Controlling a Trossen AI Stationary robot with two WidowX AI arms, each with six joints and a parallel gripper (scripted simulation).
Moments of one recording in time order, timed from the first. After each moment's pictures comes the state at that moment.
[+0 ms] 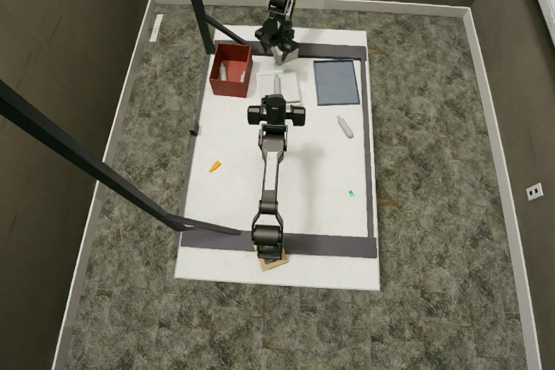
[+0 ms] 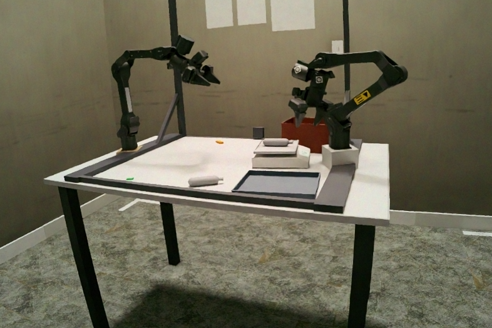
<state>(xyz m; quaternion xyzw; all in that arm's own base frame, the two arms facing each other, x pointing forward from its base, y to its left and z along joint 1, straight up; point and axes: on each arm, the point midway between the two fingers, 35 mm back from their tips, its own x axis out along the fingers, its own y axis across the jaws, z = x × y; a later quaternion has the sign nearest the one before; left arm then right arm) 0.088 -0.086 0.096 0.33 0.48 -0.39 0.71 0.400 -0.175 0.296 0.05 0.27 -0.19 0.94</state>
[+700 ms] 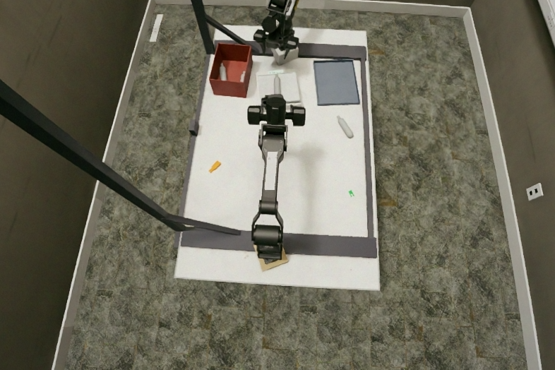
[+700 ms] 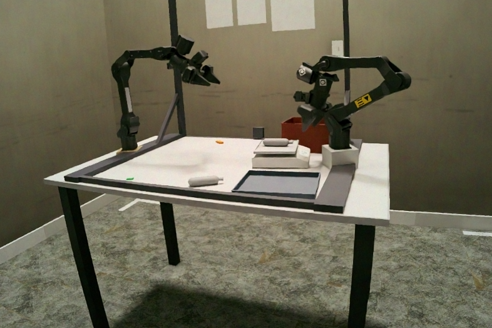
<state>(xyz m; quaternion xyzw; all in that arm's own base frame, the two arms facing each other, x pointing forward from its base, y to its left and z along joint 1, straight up) 0.079 -0.080 0.087 0.20 0.53 -0.29 0.77 0.400 -0.175 0.296 0.05 0.27 -0.19 0.94</state>
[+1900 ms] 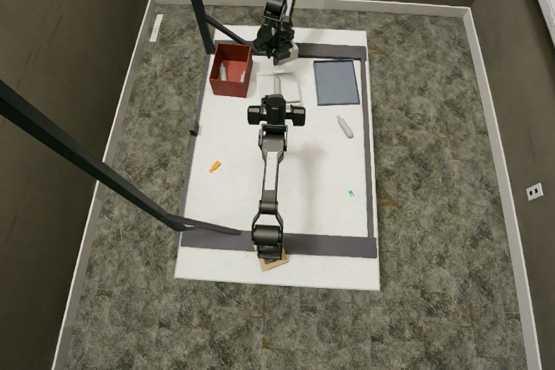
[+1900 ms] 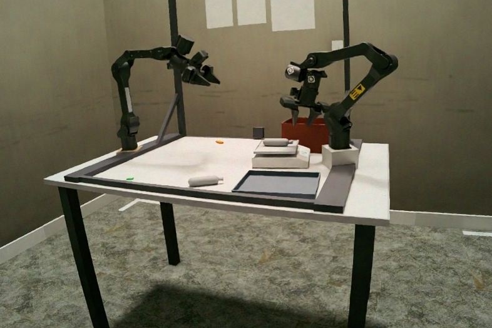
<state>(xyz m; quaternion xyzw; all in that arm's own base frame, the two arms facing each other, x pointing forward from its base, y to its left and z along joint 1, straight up) 0.105 -0.105 0.094 0.48 0.41 -0.47 0.62 0.400 -0.175 0.296 0.05 0.27 -0.19 0.94</state>
